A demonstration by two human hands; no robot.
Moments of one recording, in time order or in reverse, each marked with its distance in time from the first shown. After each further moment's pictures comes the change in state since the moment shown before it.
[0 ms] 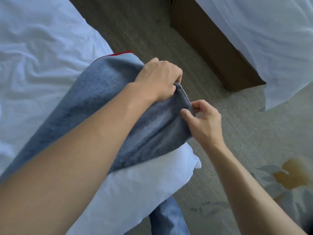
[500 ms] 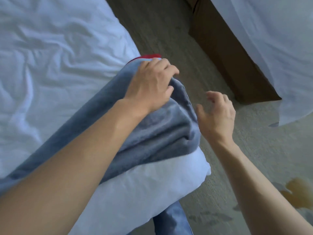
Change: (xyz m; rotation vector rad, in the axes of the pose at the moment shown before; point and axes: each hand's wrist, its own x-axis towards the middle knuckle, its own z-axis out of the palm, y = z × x) left_hand -0.080 -0.052 -0.008 -0.081 0.318 -0.141; right_hand 0.005 -0.040 0.026 -0.336 0.104 -0.226
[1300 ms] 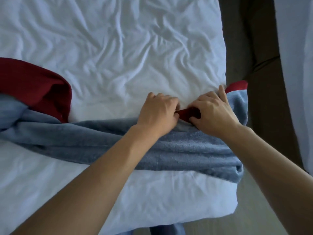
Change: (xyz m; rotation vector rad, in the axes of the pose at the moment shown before) left_hand -0.182 -0.097 -0.040 -0.157 0.112 -0.546; right_hand -0.024 -0.194 0.073 -0.713 -0.524 -1.037
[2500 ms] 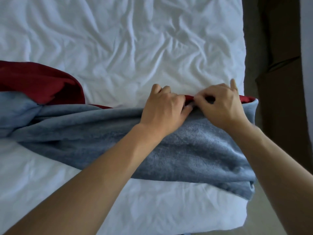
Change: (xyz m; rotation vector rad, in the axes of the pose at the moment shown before) left_hand 0.024 -0.028 -0.019 0.148 0.120 0.012; right_hand 0.060 -0.011 -0.009 0.392 0.277 0.163
